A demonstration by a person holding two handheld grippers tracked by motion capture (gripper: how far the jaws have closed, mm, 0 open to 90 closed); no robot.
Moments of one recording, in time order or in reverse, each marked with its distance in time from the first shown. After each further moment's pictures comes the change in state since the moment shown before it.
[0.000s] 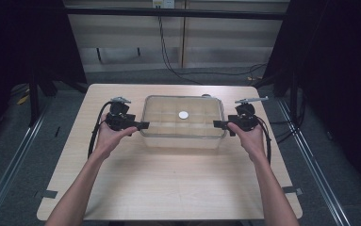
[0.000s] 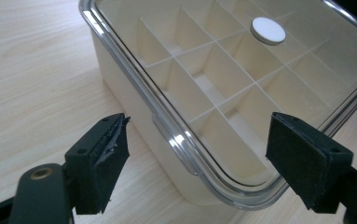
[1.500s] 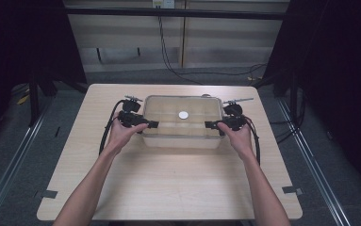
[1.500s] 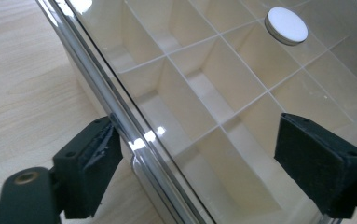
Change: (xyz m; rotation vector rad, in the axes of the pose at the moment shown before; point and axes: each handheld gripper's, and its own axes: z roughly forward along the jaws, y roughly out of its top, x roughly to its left) left arm 0.003 0.010 0.036 0.060 -0.028 -0.029; right arm 0.004 0.000 0.042 0.050 -0.058 0.038
